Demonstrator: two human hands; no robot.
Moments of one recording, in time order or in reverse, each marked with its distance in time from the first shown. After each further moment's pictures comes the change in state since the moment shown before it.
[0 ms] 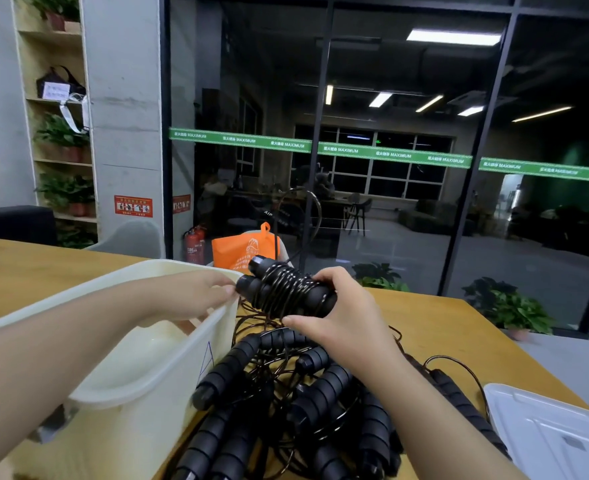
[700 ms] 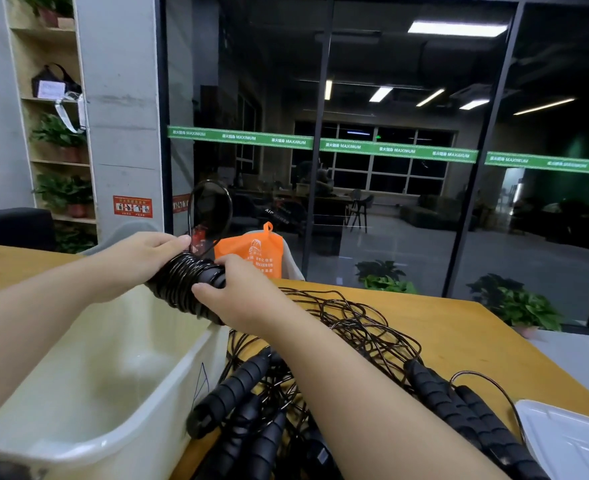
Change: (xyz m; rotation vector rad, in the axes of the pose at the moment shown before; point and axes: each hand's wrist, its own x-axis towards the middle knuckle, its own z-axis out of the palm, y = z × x) left_hand 0.039 -0.044 -0.063 -0.287 0.314 0.105; right_hand 0.076 -0.073 0.082 0.165 -0.388 -0.035
